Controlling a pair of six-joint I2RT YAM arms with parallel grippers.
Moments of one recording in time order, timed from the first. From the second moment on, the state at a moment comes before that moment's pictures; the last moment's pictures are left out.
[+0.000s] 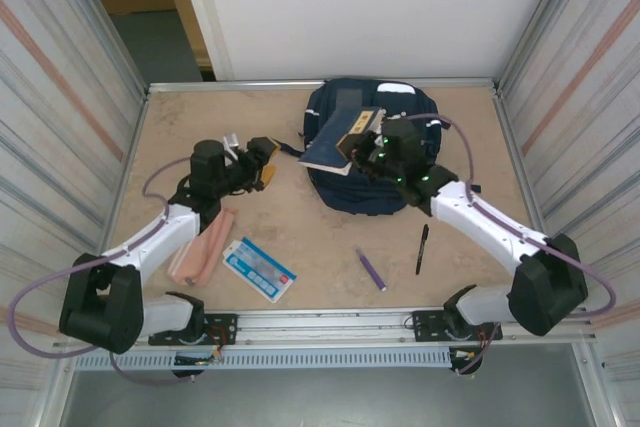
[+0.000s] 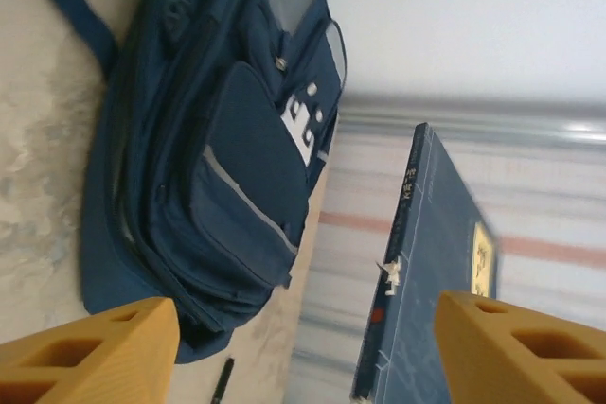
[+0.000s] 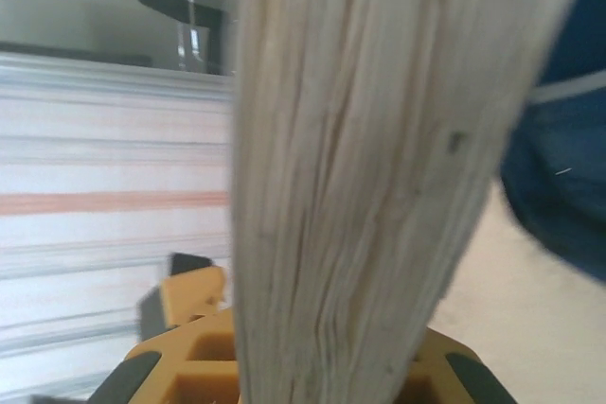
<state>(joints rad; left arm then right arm) -0.33 1.28 0.73 0.19 0.47 -1.26 0.56 1.31 1.01 -0.12 -0.20 1.21</state>
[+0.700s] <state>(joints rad) -0.54 1.90 1.36 -0.30 0.43 -0.67 0.14 0.91 1.02 -0.76 -0.26 0.59</state>
